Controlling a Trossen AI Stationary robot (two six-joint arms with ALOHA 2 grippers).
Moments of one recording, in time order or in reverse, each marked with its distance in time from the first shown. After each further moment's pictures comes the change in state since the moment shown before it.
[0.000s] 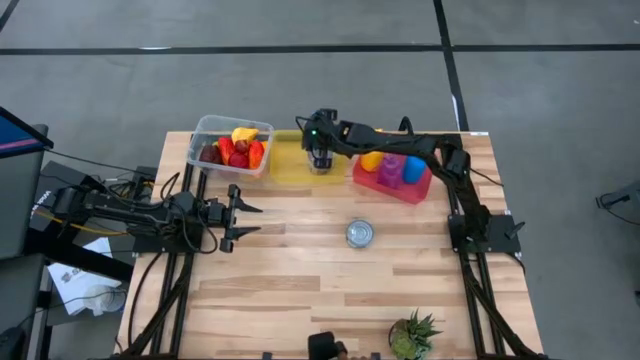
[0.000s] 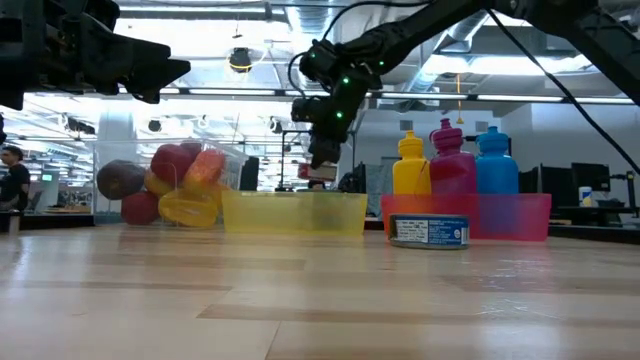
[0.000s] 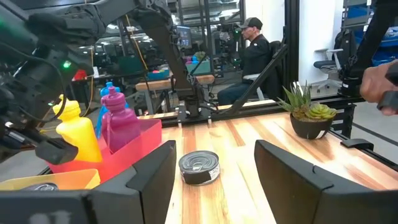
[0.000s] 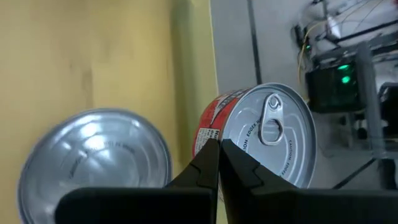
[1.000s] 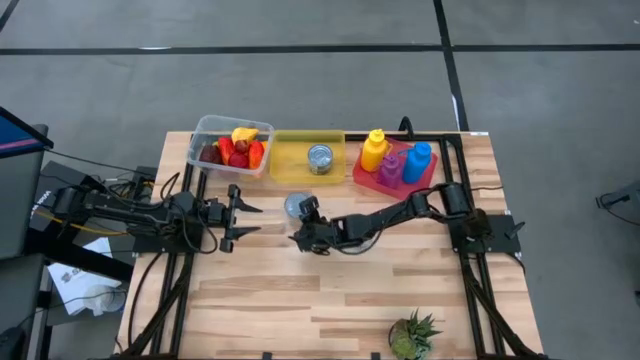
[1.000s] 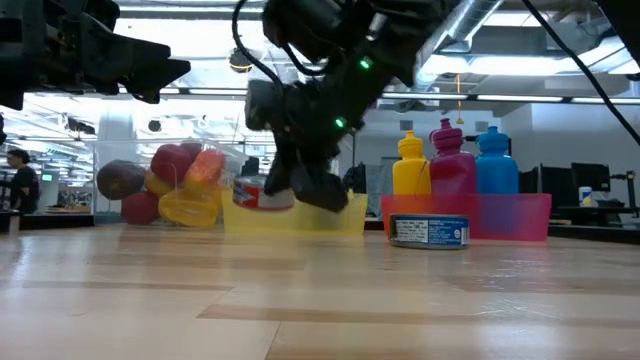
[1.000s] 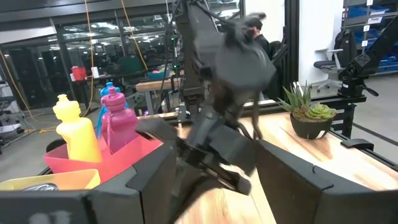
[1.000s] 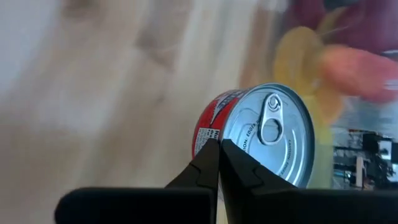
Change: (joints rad) left arm 0.000 0.000 0.000 0.001 0.000 0.001; right arm 0.534 0.005 -0.346 0.343 0.237 -0.059
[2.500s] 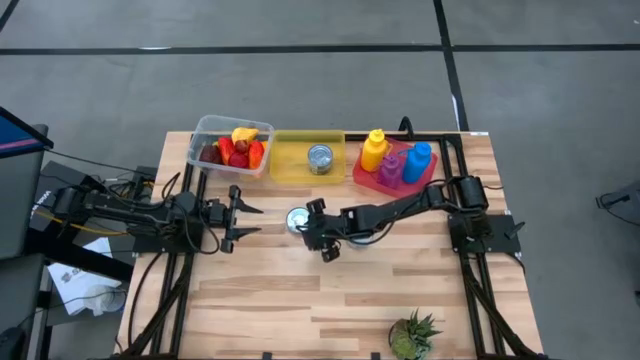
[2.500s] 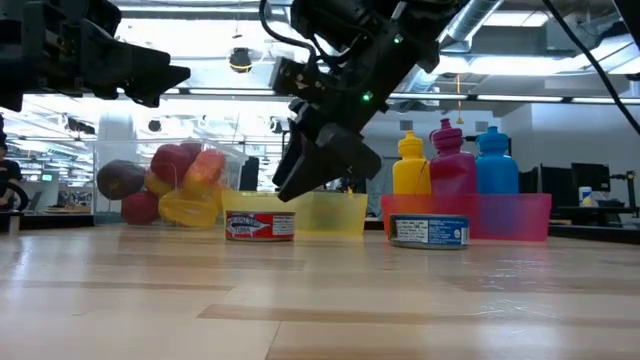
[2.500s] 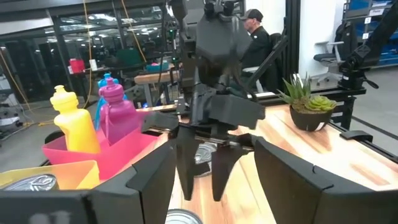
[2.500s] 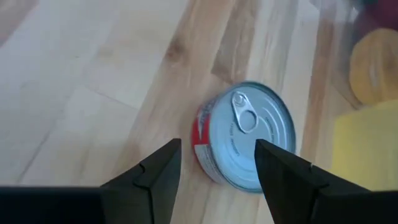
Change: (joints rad) left arm 0.000 0.001 0.000 -0.032 0.000 -0.002; right arm -0.026 -0.129 -0.100 -0.067 -0.380 0.200
